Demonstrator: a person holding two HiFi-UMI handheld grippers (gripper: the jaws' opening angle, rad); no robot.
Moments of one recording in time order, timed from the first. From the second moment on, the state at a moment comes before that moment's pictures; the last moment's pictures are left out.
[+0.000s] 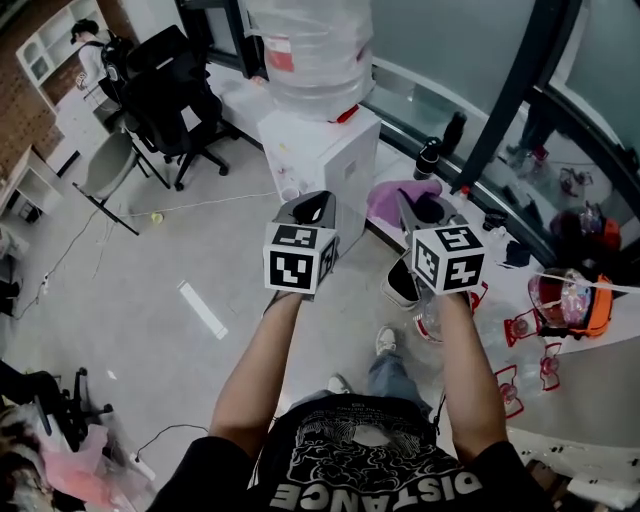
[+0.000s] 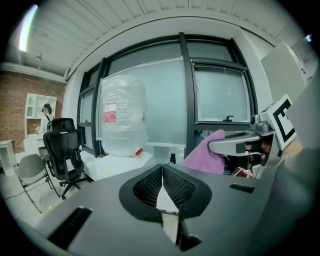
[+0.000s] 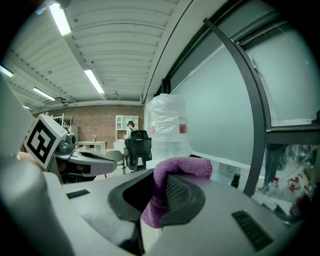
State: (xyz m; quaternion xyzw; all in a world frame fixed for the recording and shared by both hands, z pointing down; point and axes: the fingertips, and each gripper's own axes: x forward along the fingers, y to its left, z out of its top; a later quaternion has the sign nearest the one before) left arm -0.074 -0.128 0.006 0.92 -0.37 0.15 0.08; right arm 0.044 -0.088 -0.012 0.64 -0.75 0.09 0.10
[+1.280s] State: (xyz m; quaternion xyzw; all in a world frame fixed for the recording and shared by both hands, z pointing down) left arm 0.049 -0.334 0.120 0.84 -0.48 0.23 0.12; right arm 0.167 -0.389 0.139 0.48 -0.84 0.14 0.18
